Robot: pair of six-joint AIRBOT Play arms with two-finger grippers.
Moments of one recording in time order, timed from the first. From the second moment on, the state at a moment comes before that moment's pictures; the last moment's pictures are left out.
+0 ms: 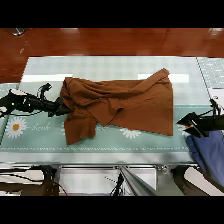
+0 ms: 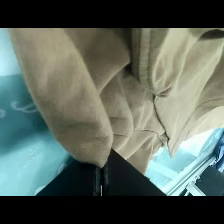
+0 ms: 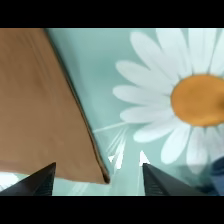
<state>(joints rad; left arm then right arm) 0.26 -1.56 0.87 0.71 -1.21 -1.09 -0.62 -1.13 0.61 -1.06 1.25 1.33</state>
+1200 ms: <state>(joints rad) 0.25 -1.48 1.17 0.42 -1.31 -1.09 -0.22 -1.30 1.22 -0.84 1.27 1.36</state>
